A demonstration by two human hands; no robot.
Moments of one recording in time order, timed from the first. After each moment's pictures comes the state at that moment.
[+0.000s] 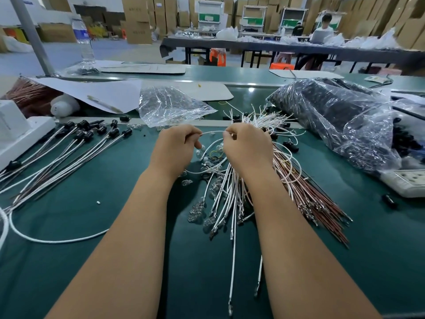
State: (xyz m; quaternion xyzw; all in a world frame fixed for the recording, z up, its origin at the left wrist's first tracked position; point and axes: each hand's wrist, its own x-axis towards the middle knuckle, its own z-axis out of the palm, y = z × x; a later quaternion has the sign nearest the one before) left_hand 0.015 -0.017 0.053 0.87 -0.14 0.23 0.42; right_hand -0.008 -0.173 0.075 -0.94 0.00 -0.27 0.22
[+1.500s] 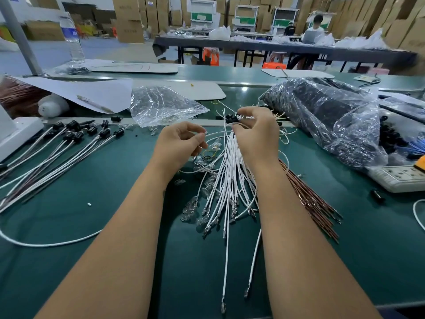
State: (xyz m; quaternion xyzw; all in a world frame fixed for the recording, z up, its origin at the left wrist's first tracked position) left_hand 0.003 -0.031 0.063 0.75 -0.12 0.08 0.64; right_hand -0.002 -0.197 0.080 -0.81 -0.02 -0.34 0.47
